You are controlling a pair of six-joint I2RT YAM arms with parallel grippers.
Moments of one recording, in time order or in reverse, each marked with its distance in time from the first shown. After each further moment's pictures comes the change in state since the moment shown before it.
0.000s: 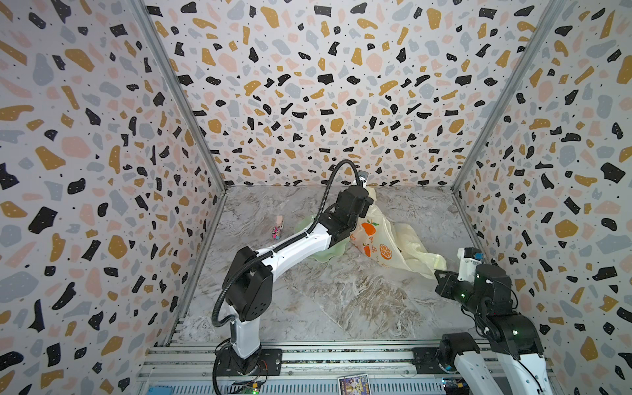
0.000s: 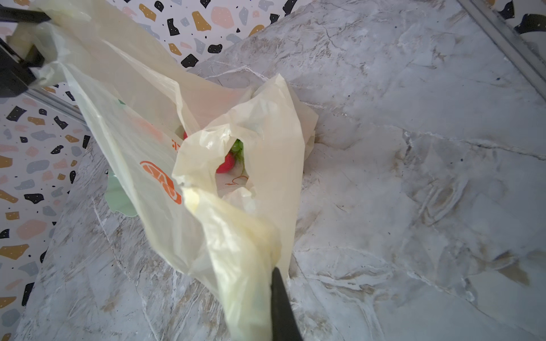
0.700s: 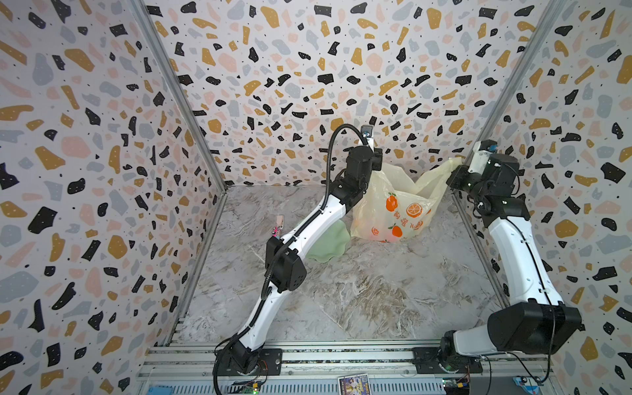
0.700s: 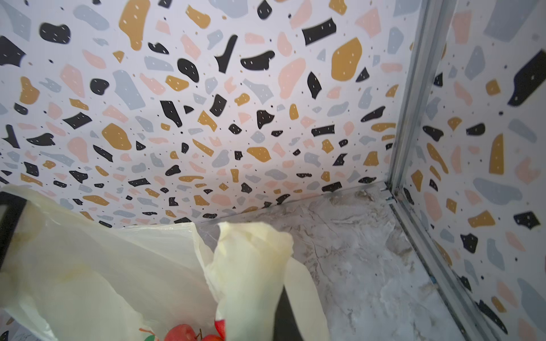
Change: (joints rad) left arm 0.073 0.457 0.844 0.022 0.066 -0.037; right arm -0.188 0.961 0.856 0.456 -0.018 -0.182
